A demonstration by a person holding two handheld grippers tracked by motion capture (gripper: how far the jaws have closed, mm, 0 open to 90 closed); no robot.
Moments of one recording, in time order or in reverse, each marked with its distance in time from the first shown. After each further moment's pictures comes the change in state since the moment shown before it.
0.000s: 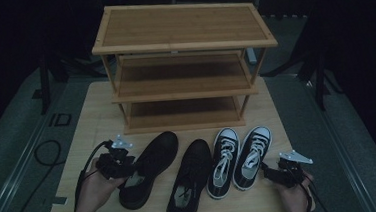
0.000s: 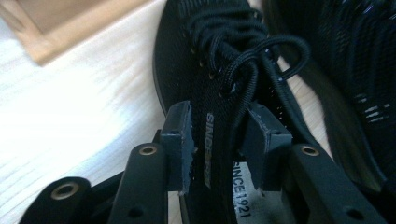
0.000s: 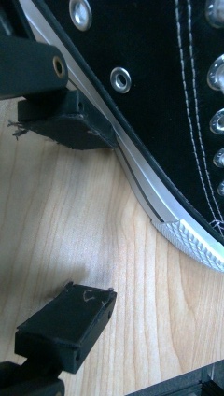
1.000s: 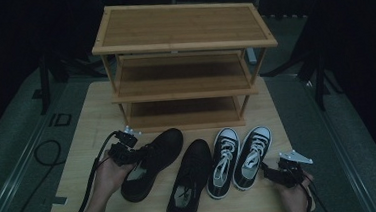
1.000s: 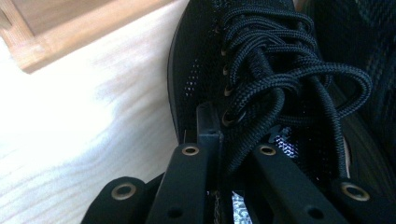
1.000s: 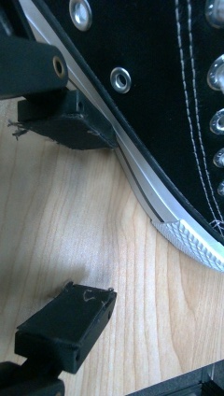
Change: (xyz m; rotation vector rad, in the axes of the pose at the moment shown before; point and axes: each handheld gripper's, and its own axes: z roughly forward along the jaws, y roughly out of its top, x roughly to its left) left arm 0.014 0.028 0.032 0.014 0.013 -0.115; right arm 0.000 0.000 0.000 0.000 0.000 0.000
